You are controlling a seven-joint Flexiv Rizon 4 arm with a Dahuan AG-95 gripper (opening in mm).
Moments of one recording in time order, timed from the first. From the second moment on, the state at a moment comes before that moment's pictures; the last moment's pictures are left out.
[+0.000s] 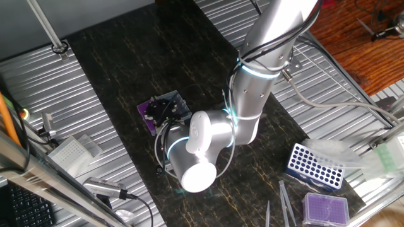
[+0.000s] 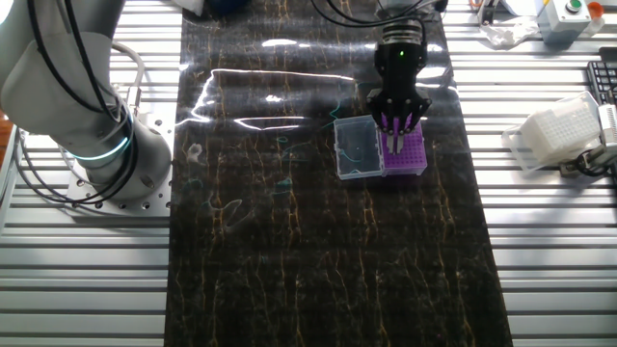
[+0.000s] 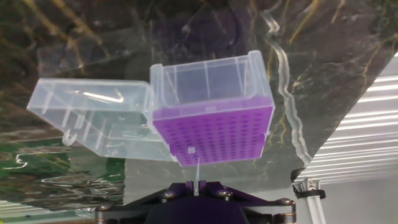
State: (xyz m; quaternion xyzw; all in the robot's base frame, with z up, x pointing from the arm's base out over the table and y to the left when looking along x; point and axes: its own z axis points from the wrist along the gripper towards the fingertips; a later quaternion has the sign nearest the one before) arm 0.519 0.007 0.071 0.57 -0.63 0.38 0.37
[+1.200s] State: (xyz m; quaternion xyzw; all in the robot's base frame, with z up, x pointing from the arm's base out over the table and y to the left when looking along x) arm 0.521 0.007 0.067 0.57 -0.63 0.38 0.38
